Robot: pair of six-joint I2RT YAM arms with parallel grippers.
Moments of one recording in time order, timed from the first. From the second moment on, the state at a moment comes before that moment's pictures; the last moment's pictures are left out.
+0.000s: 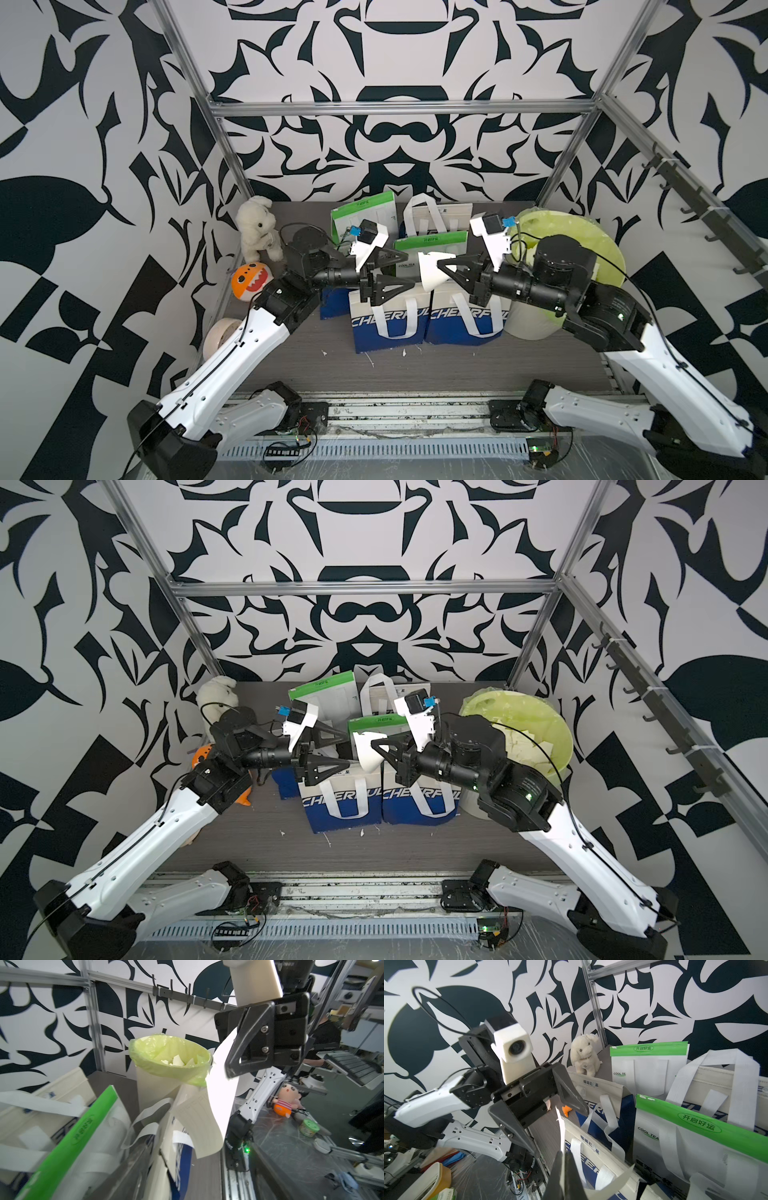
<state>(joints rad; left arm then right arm) -0.64 1.06 1.04 0.00 0.88 -0.16 0.83 0.95 1.35 -0.61 -0.25 0.38</state>
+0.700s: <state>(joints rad) -0.75 1.14 1.03 0.24 0.78 -0.33 0.83 0.91 1.27 -0.56 -0.25 0.48</state>
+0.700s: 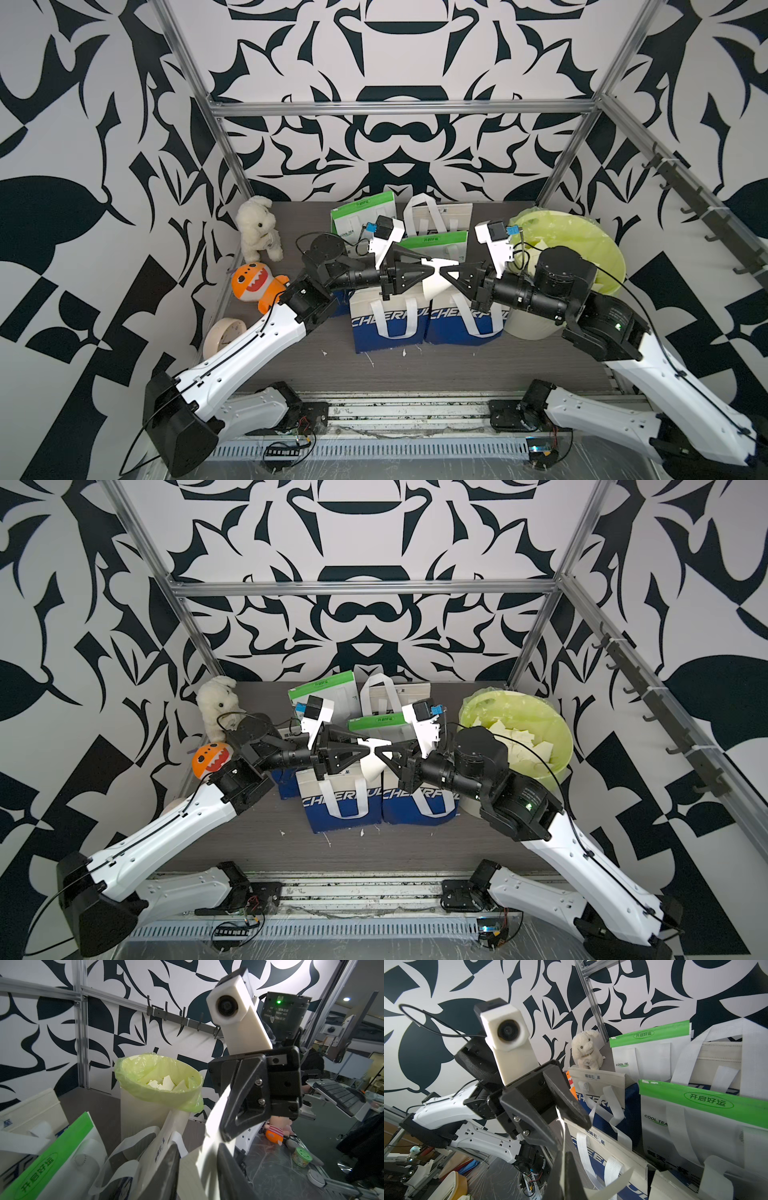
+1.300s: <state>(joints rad) -0.76 1.14 1.03 0.18 0.80 -0.31 0.83 0.92 1.29 -0.61 -0.23 0.44</state>
